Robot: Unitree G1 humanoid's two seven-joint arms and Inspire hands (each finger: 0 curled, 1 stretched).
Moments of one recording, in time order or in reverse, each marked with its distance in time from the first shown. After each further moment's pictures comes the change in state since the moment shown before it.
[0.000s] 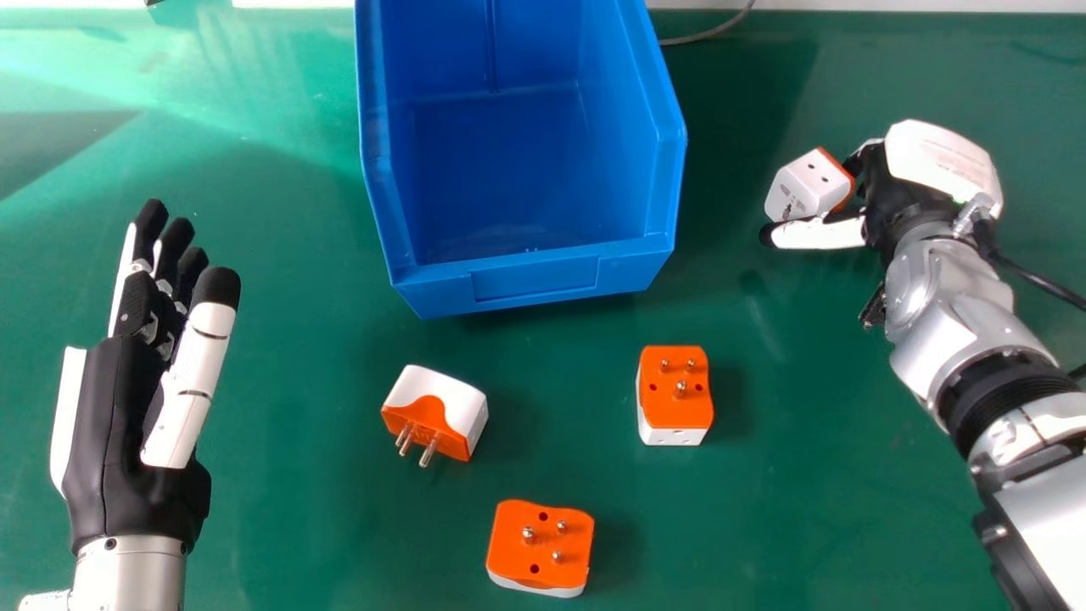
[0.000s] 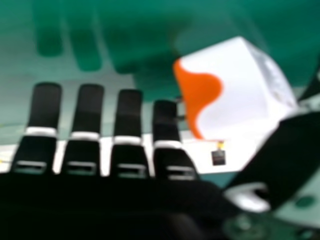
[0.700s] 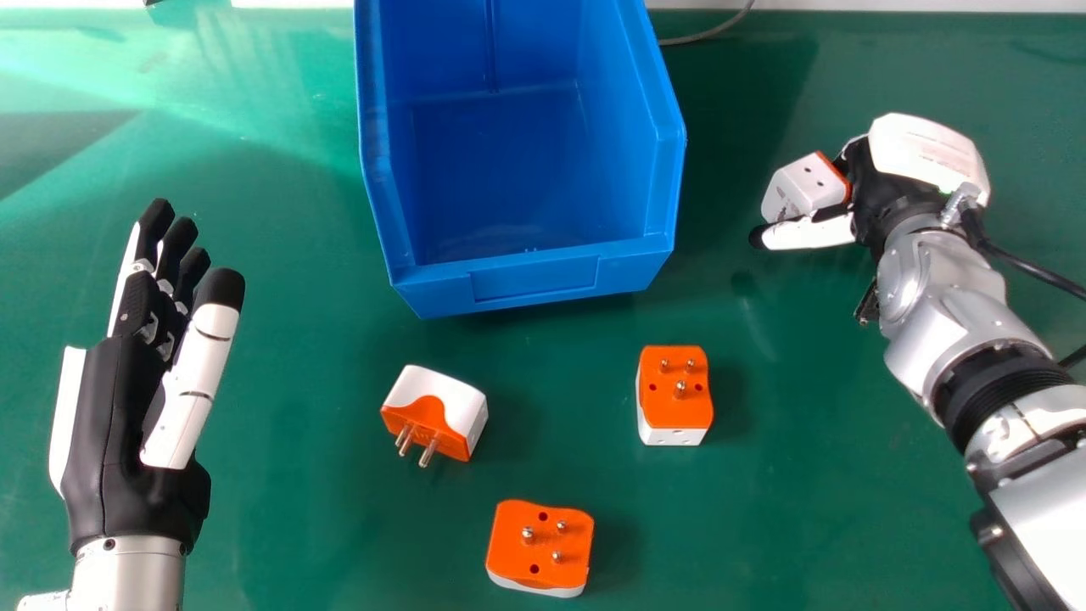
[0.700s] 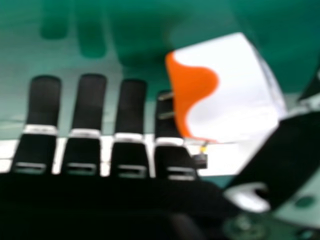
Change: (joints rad) left arm 0.008 -0.001 0.000 -0.012 -0.001 0.009 0.000; right arm -0.009 0.000 0.061 0.000 -0.006 -0.003 0.019
